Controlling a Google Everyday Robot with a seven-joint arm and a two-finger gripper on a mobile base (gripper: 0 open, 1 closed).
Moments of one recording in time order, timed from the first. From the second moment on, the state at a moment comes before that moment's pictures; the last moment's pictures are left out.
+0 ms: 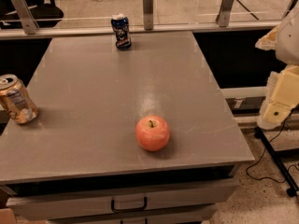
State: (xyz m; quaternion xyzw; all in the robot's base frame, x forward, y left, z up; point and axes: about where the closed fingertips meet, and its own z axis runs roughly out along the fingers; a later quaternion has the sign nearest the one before) arm 0.438 -0.217 0.976 -0.60 0.78 -0.03 0.16
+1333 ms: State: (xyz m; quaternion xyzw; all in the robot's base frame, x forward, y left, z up) arm 0.439 -0.093 0.897 -0.66 0.69 0.19 0.22
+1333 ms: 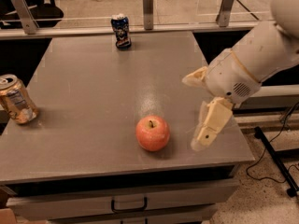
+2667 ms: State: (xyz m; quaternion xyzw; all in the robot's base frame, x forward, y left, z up) arm 0.415 -0.017 0.847 -0.66 0.63 0.31 0.27
